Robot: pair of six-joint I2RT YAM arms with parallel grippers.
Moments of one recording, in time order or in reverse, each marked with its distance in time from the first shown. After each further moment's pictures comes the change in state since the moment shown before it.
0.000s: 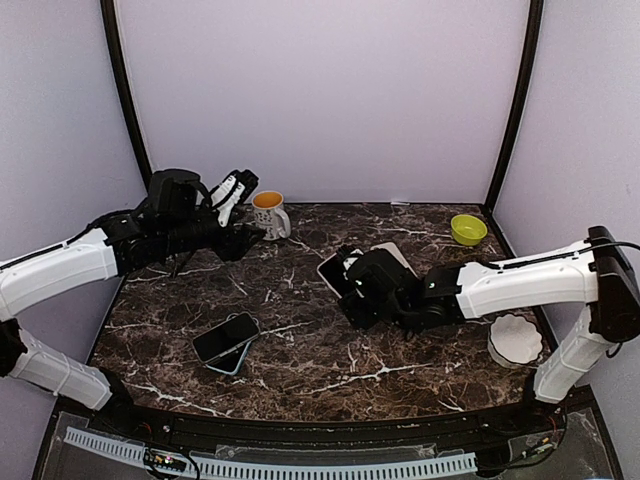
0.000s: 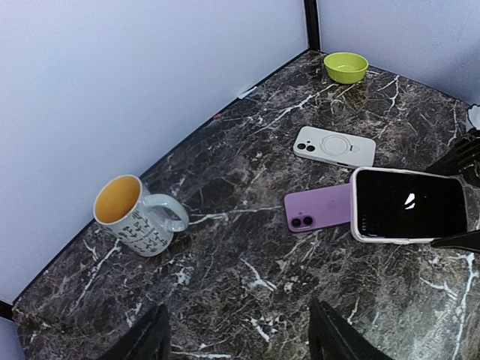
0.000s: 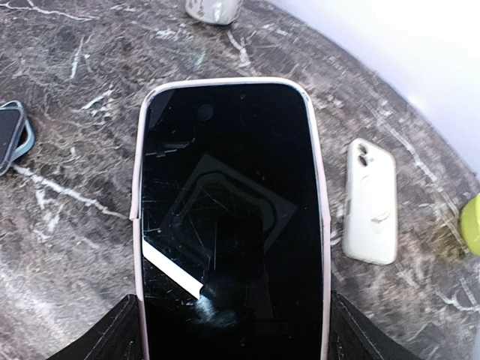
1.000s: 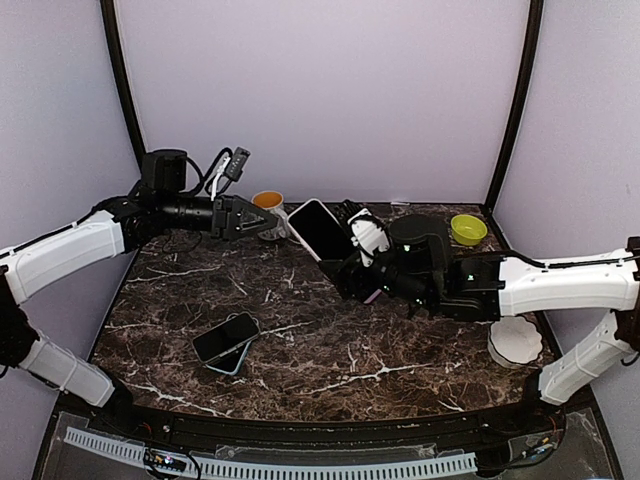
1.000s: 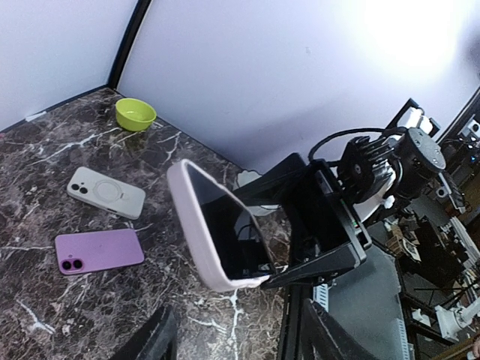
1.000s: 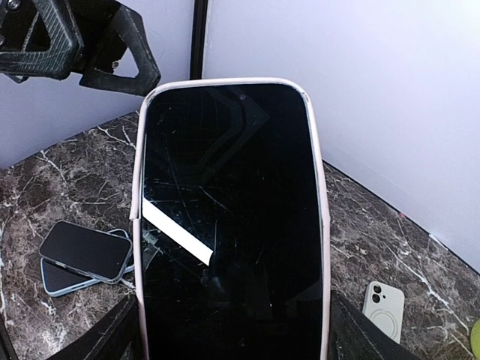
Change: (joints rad) left arm 0.181 0.103 0.094 0.098 0.938 -0.477; right arm 0.010 -0.193 -0.037 0.354 -0.178 -0.211
